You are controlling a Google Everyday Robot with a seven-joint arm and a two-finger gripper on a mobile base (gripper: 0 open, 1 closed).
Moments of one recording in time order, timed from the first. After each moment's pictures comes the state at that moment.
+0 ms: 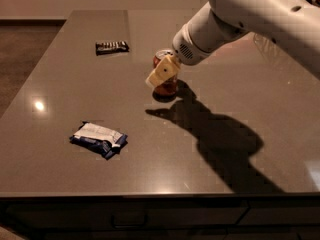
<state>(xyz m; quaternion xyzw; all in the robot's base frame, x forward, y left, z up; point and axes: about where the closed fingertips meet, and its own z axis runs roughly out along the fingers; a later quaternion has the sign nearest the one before) 0.616 -0.024 0.906 -0.45 0.82 0.11 0.32</state>
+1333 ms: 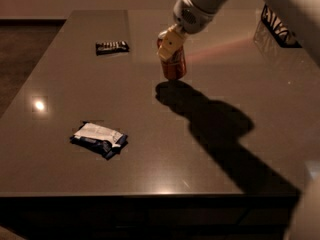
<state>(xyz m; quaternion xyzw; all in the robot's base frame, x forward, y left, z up) 0.649 -0.038 0.946 -0.50 0.82 0.08 0.26</state>
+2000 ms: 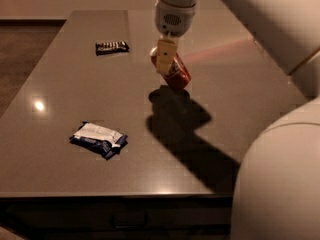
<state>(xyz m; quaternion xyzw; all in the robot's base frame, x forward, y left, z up) 0.616 -0.022 0.929 -0.64 0.76 0.01 0.10</state>
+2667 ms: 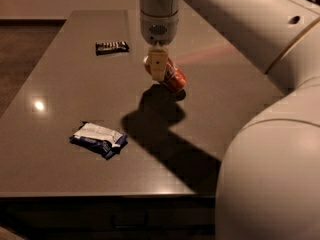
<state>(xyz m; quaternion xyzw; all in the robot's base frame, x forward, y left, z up) 0.610 -0.005 0.909 -0.69 0.72 -0.03 0.05</state>
